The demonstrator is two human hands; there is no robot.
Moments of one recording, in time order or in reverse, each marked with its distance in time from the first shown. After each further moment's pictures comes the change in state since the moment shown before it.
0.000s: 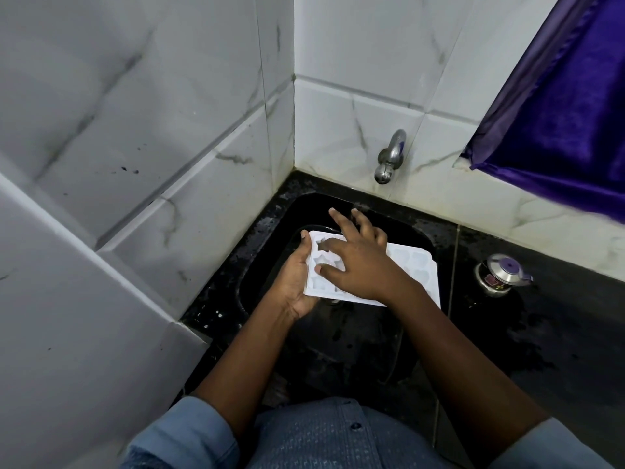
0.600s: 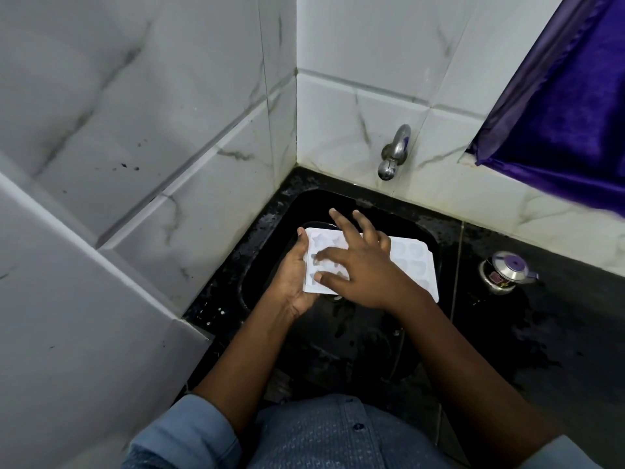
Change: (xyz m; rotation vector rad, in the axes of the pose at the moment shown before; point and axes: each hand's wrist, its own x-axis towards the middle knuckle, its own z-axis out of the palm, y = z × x) left_hand 0.005 0.003 -0.011 0.041 0.038 0.008; right_hand -0.012 -0.003 0.007 0.000 0.014 -0.058
